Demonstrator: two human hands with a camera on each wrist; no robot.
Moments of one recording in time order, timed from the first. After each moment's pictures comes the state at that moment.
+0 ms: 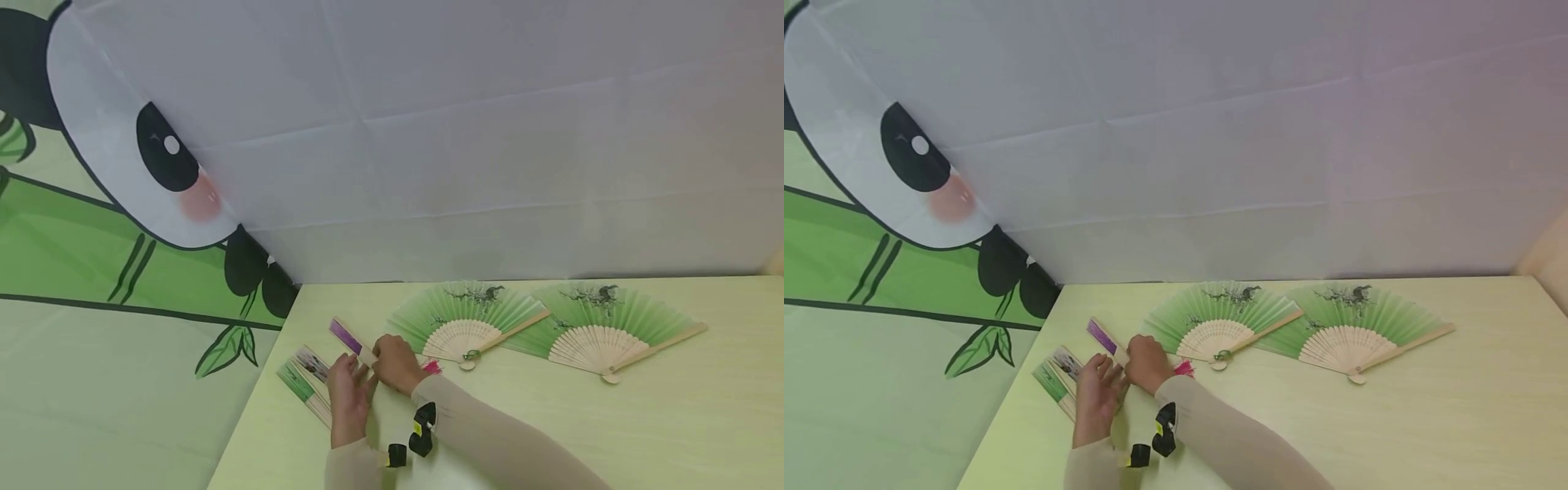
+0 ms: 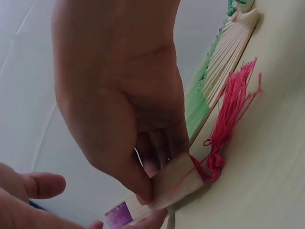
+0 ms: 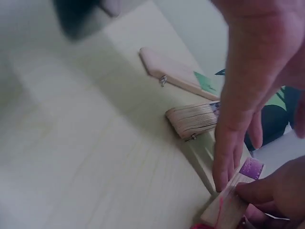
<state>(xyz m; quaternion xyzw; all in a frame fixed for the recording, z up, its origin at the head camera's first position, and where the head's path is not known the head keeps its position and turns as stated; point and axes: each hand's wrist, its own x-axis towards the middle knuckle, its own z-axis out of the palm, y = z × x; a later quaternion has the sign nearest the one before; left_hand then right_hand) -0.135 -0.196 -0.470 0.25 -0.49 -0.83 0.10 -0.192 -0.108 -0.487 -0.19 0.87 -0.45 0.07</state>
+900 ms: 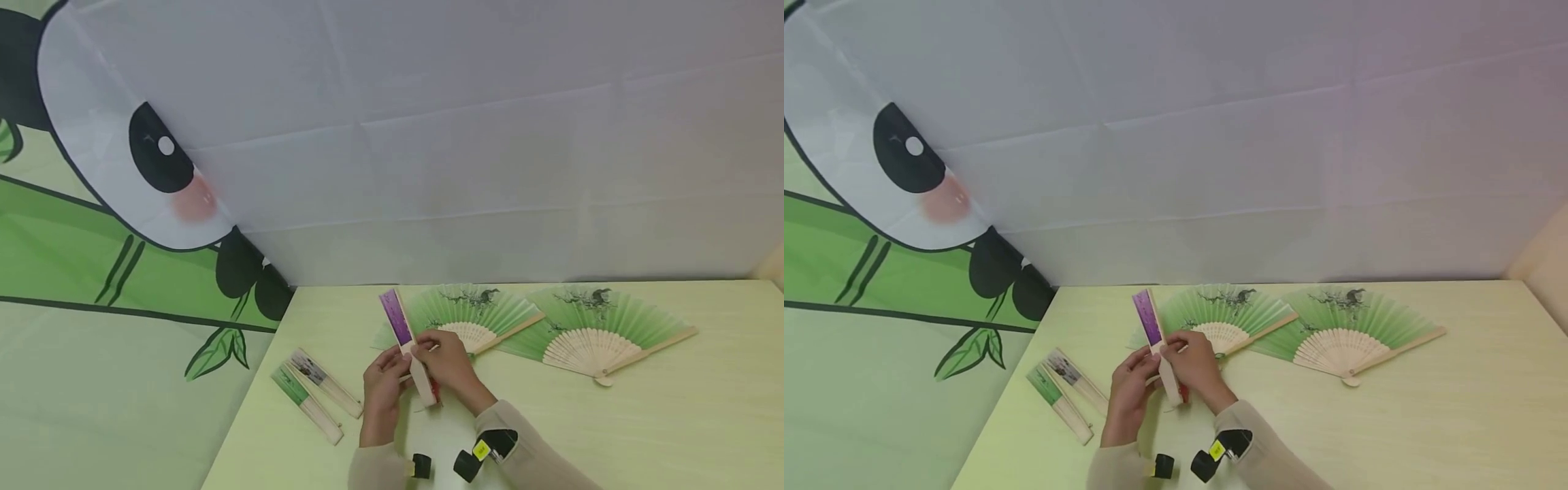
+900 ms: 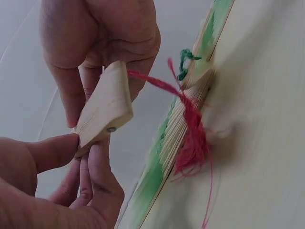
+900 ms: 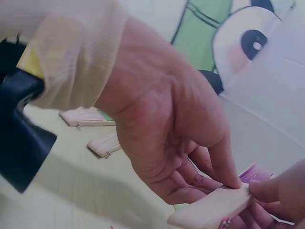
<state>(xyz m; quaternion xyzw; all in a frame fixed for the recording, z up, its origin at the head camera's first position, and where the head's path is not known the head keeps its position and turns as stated) -0.143 -0.137 -0.481 0.20 -0.61 -0.77 0.02 -0.181 -0.013 -0.472 -0.10 0.79 -0.60 0.04</state>
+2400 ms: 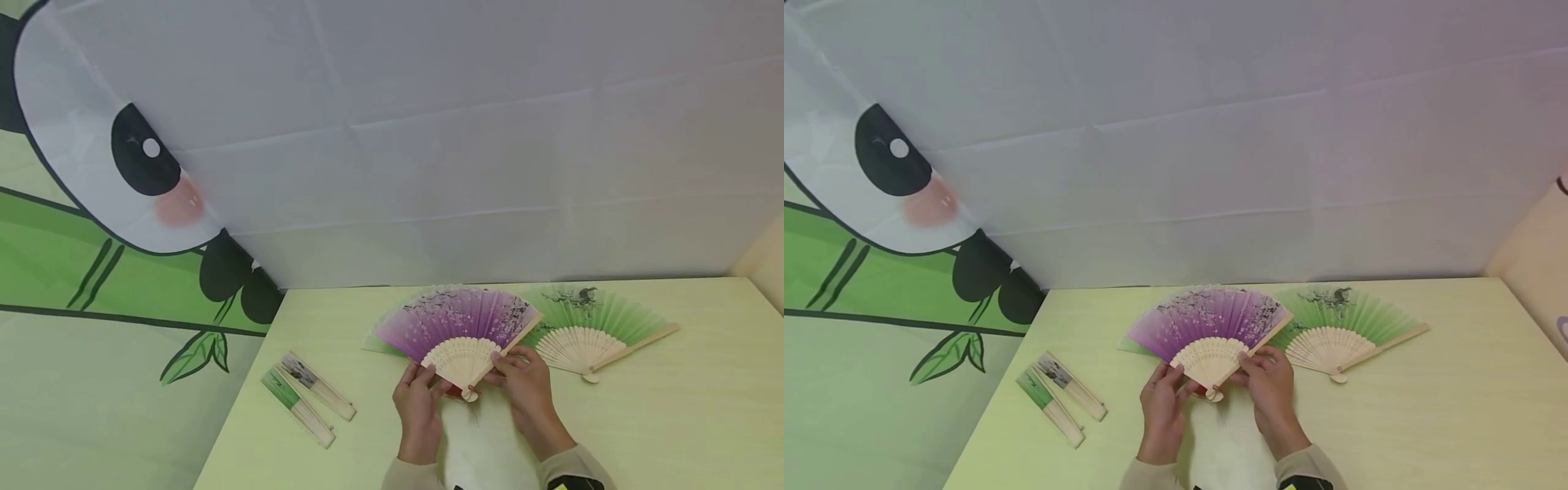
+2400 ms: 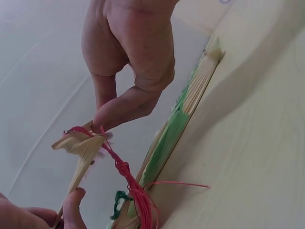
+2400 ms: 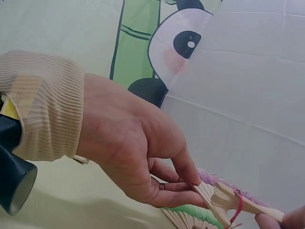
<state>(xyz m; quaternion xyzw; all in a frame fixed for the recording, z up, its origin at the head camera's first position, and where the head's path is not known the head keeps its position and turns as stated) -0.127 -0.059 -0.486 0.24 -0.48 -0.84 0.10 -0.140 0.088 -0.473 0.19 0.57 -0.80 0.03</state>
